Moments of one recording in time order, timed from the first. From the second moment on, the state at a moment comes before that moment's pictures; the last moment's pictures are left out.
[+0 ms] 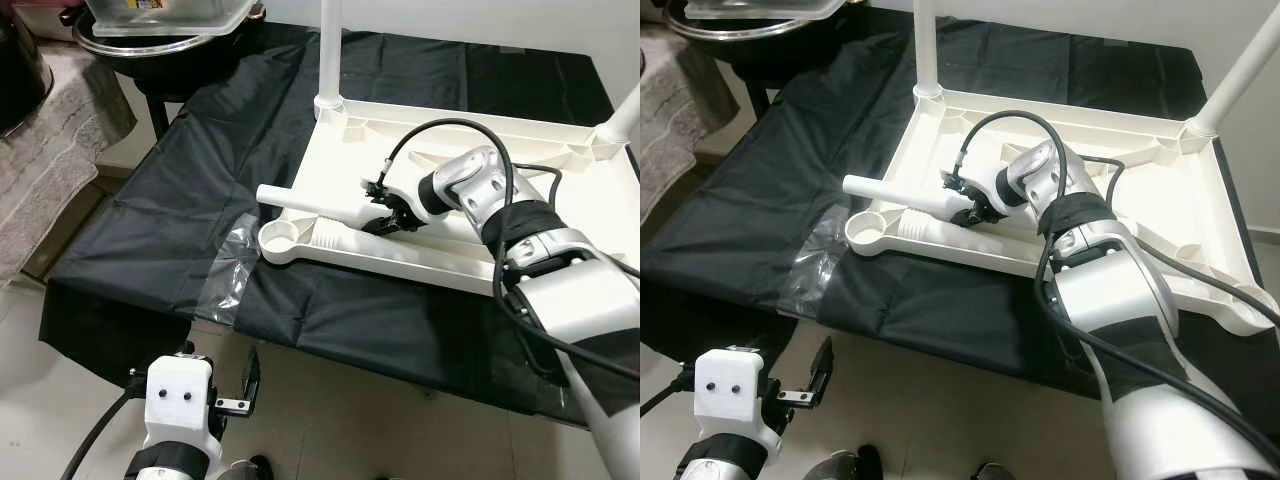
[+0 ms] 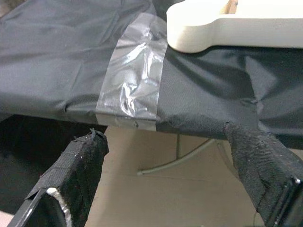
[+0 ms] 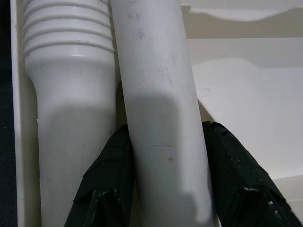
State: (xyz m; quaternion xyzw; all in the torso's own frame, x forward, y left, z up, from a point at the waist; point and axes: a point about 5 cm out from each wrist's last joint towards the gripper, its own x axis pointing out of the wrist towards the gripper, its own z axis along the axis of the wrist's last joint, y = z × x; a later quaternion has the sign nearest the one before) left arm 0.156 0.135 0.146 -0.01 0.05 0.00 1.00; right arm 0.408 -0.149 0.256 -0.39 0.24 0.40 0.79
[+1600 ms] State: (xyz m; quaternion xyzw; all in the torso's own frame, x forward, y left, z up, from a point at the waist) left arm 0.184 0.144 0.139 0.00 0.01 0.02 1.00; right arm 0.410 -0.132 0.410 -0.18 -0.11 0.25 0.94
